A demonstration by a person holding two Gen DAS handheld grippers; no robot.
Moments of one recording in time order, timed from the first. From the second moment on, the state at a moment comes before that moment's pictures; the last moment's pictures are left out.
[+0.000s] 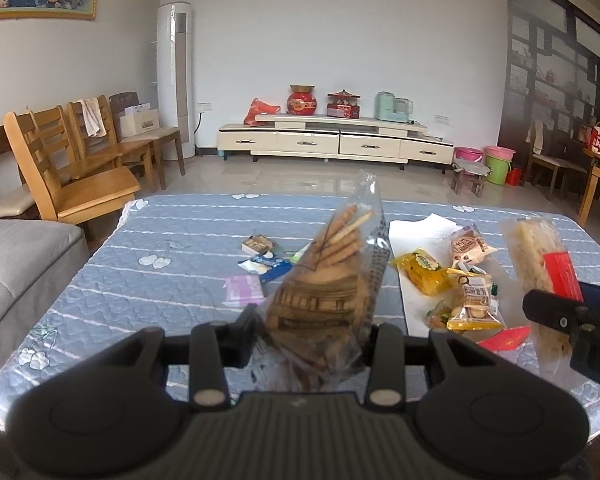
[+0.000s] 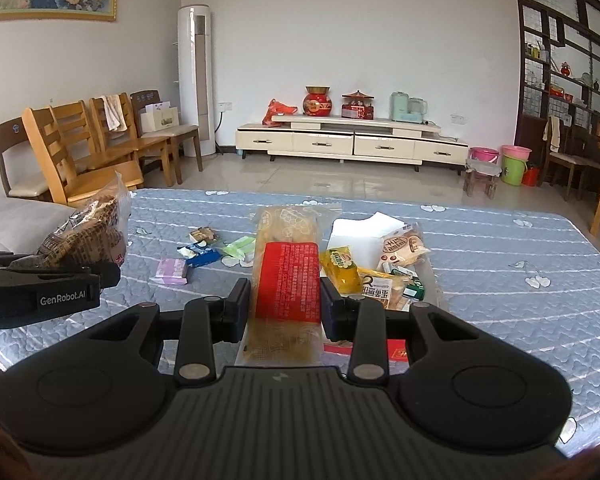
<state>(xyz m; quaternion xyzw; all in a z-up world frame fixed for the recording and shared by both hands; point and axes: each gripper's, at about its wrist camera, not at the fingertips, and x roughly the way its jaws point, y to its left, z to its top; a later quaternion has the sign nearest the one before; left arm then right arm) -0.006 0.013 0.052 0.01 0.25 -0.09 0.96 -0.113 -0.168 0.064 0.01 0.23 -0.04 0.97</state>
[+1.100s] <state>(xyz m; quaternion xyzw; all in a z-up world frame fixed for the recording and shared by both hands) -0.002 0.010 0.050 0.02 0.25 -0.11 0.96 -0.123 -0.161 0.074 0.00 0.22 -0.06 0.97</state>
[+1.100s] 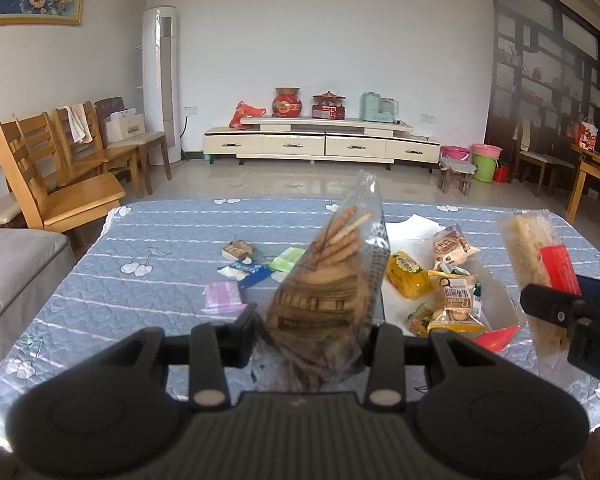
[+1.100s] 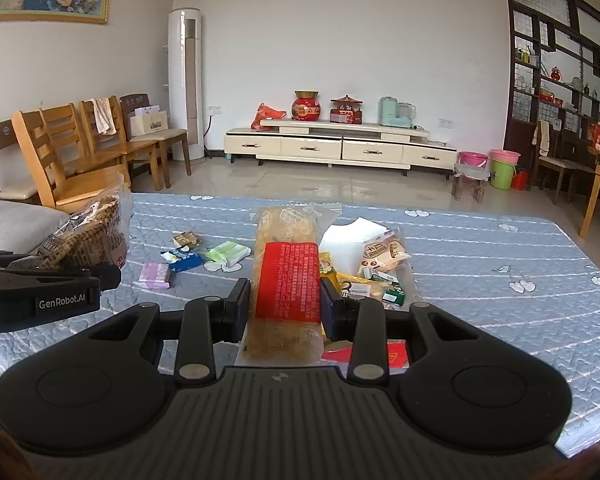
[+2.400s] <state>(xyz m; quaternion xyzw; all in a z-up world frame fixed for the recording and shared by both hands) 0.017 0.000 0.048 0.04 0.25 -0.15 0.96 -0.123 -0.158 0.074 0.02 0.22 -0.10 0.97</state>
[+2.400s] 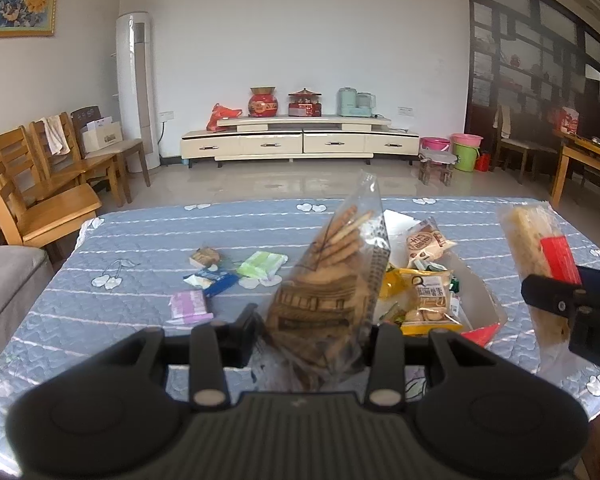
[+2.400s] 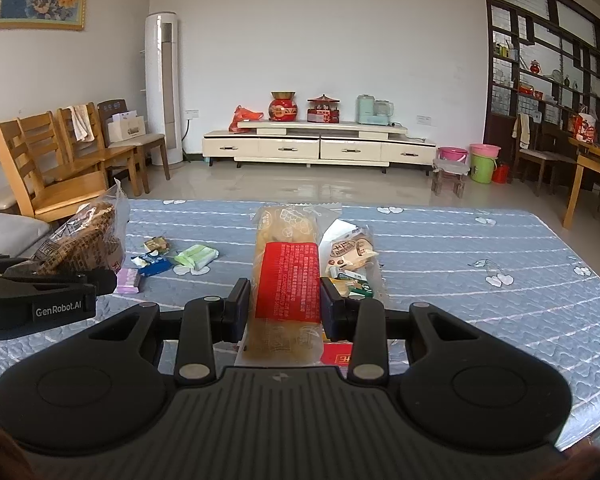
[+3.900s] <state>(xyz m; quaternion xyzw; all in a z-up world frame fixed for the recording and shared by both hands) 0.095 -0.067 0.038 0.05 0.28 -0.20 0.94 -0.061 -0.201 0.073 0.04 0.24 -0.13 0.96</state>
